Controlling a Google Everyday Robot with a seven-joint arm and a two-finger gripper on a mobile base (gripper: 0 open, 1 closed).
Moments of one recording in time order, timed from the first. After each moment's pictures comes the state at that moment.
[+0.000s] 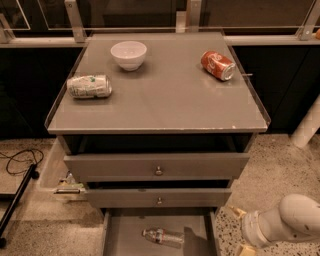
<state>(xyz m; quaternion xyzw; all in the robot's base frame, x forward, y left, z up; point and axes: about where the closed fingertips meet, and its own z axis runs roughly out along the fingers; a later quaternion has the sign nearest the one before) 0.371 -0.242 0.484 -0.62 0.74 0.16 0.22</state>
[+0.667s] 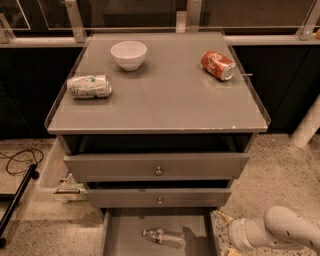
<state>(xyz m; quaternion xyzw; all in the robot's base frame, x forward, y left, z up) 0.385 -0.218 0.403 -0.62 0.71 0.19 0.27</state>
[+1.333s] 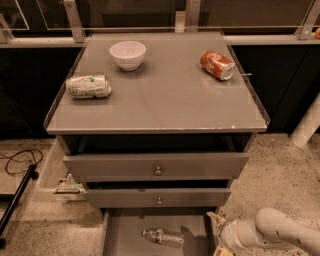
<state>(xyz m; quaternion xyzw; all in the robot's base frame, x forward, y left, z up) 0.391 -0.202 0.374 -0.61 0.72 0.20 0.28</state>
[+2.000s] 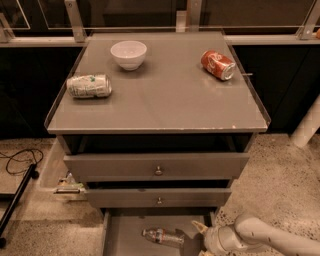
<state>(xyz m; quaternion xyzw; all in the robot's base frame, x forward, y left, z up) 0.399 -0.152 0.281 -0.60 0.70 0.27 0.28</state>
